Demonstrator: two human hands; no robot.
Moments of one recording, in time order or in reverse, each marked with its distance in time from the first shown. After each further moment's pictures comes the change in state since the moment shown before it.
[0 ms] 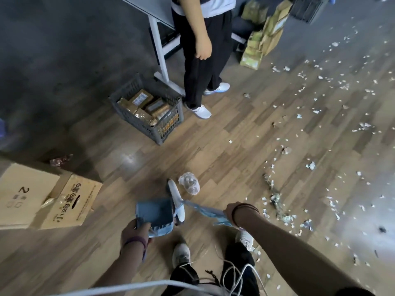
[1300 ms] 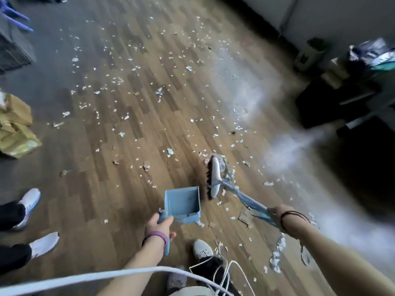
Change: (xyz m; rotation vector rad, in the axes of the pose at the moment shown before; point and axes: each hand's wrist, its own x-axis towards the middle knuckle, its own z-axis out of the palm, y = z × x) left_hand -0.271 0.048 0.495 0.899 -0.878 0.481; right_hand -0.154 0.392 0.287 1.360 0.062 0.975
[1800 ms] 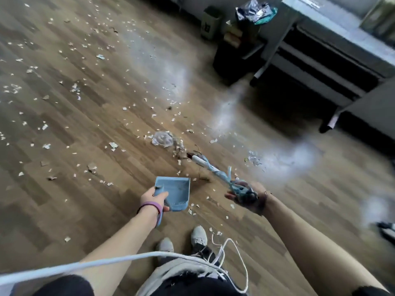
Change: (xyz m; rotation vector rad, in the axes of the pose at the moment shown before) left_hand -0.074 -0.060 0.014 0.301 -0.370 0.099; right_hand -0.186 0.026 0.137 2.140 -0.127 0.204
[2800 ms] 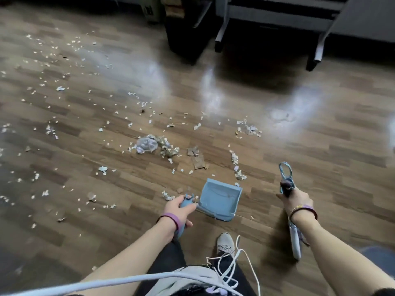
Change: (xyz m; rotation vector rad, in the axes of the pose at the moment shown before) left_hand -0.058 -0.034 0.160 0.684 -0.383 0.090; right_hand 0.040 0.060 -0.258 -0.844 0.753 -0.088
